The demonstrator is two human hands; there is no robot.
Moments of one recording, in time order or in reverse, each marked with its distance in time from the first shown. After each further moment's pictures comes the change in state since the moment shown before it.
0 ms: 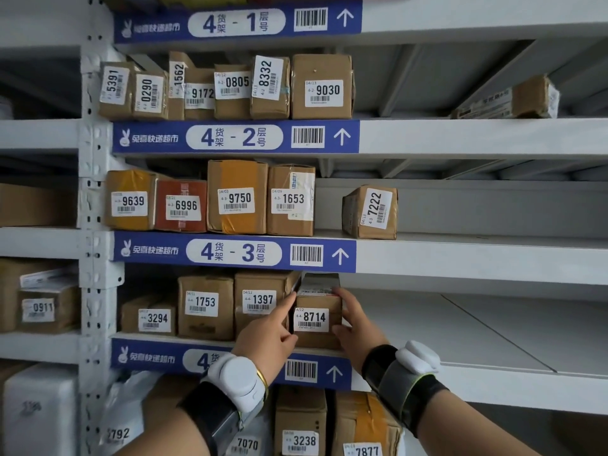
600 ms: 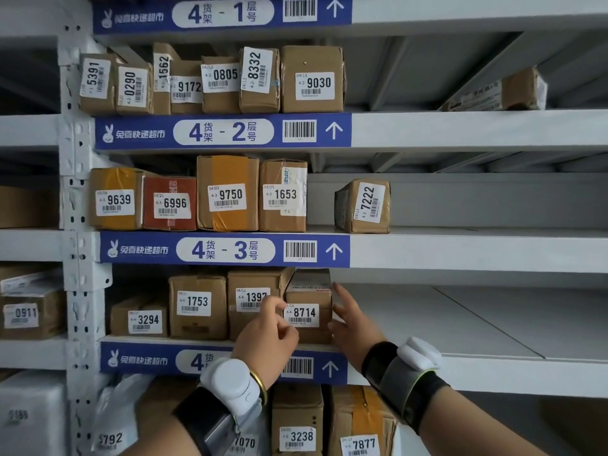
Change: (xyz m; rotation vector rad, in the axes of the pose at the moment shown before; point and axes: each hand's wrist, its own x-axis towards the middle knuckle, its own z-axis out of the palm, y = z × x) left_hand -0.003 -0.006 0.014 -0.135 0.130 0.020; right_hand -0.006 0.000 -0.001 0.052 -0.024 -0.030
